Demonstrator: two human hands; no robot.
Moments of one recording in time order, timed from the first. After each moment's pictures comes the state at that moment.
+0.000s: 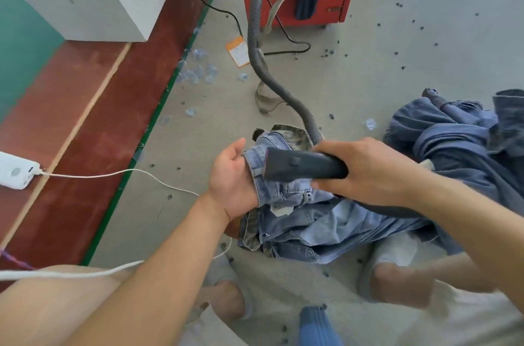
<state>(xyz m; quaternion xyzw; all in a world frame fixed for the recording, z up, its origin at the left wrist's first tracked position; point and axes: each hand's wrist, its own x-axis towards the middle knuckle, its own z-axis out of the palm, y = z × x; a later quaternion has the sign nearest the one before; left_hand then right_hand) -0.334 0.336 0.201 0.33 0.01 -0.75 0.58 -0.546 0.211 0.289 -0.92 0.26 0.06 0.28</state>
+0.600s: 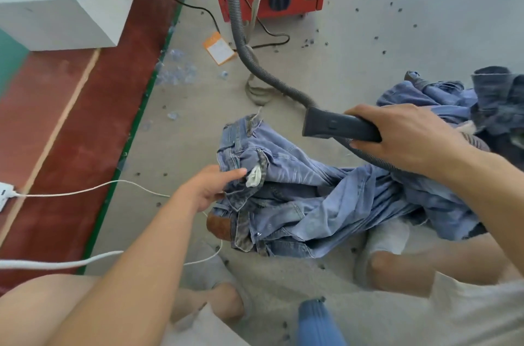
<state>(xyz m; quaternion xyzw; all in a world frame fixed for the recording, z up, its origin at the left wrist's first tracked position) -0.286 0.327 0.137 0.75 -0.14 -0.59 0.26 -0.602 0.153 0.275 -0.92 0.36 0.03 0.15</state>
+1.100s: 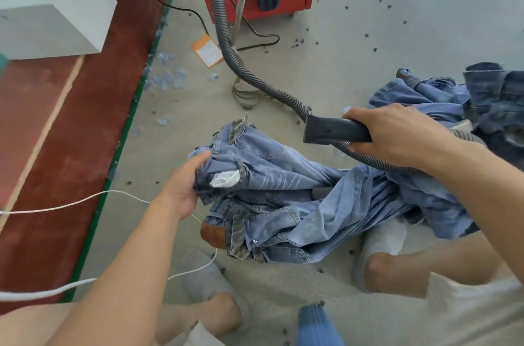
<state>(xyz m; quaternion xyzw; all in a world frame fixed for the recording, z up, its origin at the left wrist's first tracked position) -0.268 0.326 0.146 0.69 -0.05 -0.56 0.45 -0.600 0.130 0.256 -0.91 0.38 0.08 0.13</state>
